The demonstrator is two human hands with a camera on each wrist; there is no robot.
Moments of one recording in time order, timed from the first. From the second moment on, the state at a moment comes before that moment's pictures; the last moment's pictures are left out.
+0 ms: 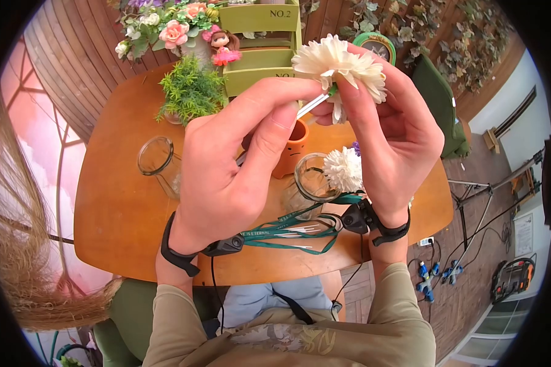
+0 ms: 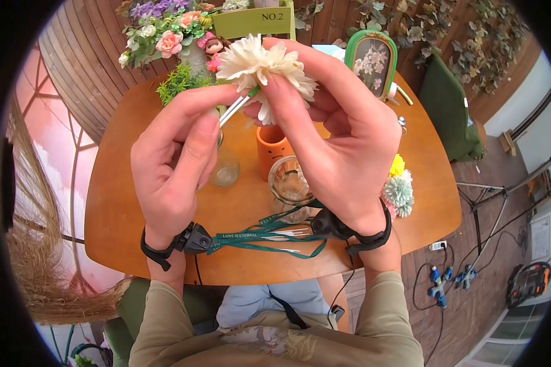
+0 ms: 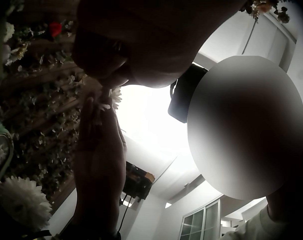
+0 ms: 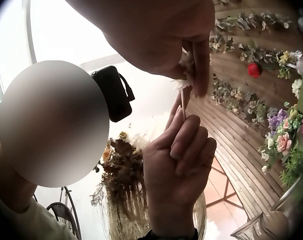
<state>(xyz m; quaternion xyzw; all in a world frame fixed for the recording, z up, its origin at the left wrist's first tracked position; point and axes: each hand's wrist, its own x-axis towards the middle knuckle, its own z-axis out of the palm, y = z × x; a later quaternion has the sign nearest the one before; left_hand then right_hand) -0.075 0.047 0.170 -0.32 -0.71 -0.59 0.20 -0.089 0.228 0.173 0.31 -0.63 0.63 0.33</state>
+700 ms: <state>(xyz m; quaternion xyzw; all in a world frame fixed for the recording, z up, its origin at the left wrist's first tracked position) -0.081 0.049 0.167 -0.32 -0.71 -0.59 0.21 -0.101 0.238 0.169 0.36 -0.70 0.34 0.51</state>
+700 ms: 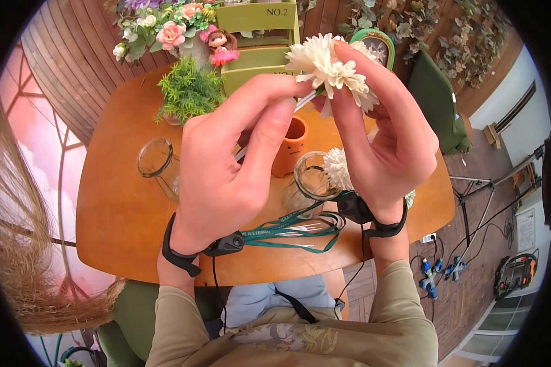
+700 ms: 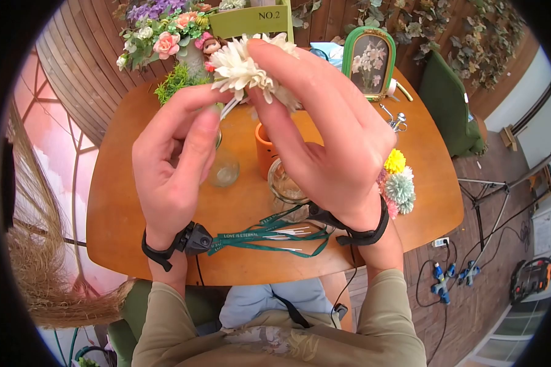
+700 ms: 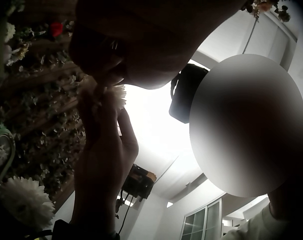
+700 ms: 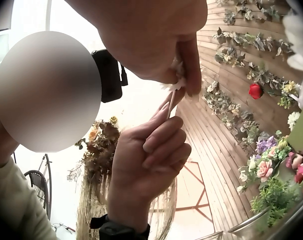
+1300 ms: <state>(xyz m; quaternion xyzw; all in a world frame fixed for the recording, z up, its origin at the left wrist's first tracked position) -0.069 0.056 0.168 -0.28 -0.70 -0.60 0.27 -0.089 0.239 0.169 0.32 -0.66 0.36 0.58</state>
